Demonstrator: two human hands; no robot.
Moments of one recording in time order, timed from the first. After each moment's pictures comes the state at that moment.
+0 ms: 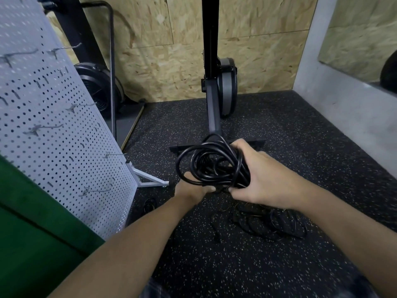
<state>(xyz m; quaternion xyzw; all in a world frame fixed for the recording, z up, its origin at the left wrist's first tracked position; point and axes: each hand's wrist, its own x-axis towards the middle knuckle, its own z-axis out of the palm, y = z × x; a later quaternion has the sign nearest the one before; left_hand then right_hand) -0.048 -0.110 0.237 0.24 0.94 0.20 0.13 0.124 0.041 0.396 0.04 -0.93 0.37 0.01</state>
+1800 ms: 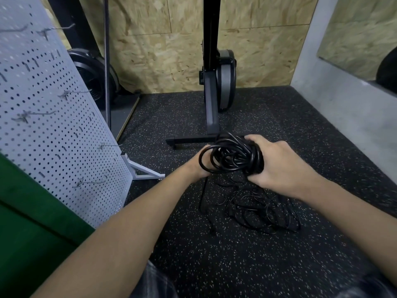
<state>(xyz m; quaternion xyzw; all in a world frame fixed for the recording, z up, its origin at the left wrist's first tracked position) -0.026 -0.086 0.327 0.38 0.79 0.43 0.20 0.115 0.069 0.372 -0.05 -0.96 0.27 0.09</state>
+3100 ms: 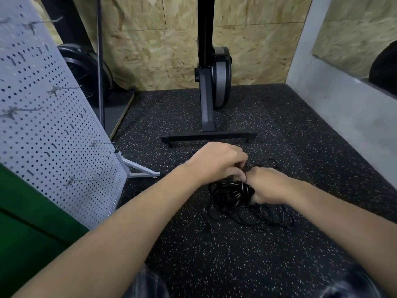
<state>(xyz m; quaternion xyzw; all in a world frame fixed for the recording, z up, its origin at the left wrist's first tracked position) -0.012 -0.064 0.338 0.63 0.77 0.12 -0.06 0.099 0.086 0.321 0.00 -0.98 -0.02 -0.18</state>
